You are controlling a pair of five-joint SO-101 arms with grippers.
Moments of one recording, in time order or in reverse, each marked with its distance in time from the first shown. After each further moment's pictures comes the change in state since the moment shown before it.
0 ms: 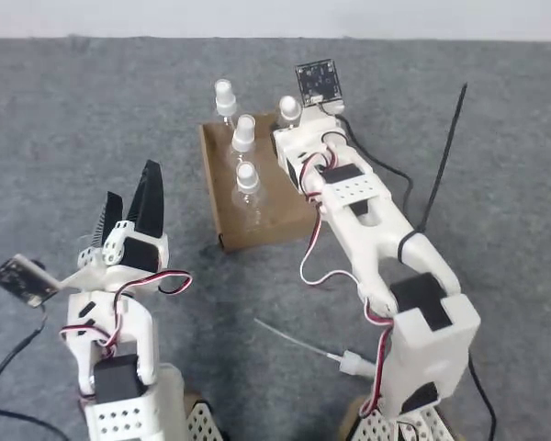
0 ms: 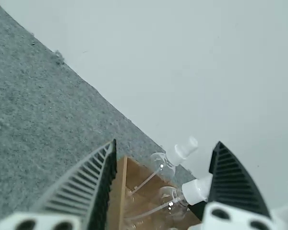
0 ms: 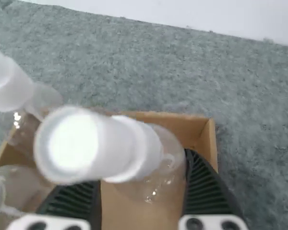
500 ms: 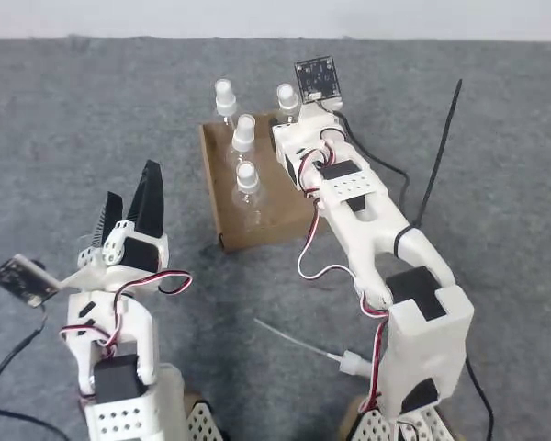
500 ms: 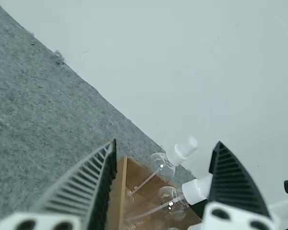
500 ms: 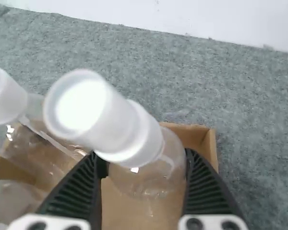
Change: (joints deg) left arm 0.1 0.0 0.0 0.0 0.0; right arm 0.0 2.9 -2.5 -1.1 0.0
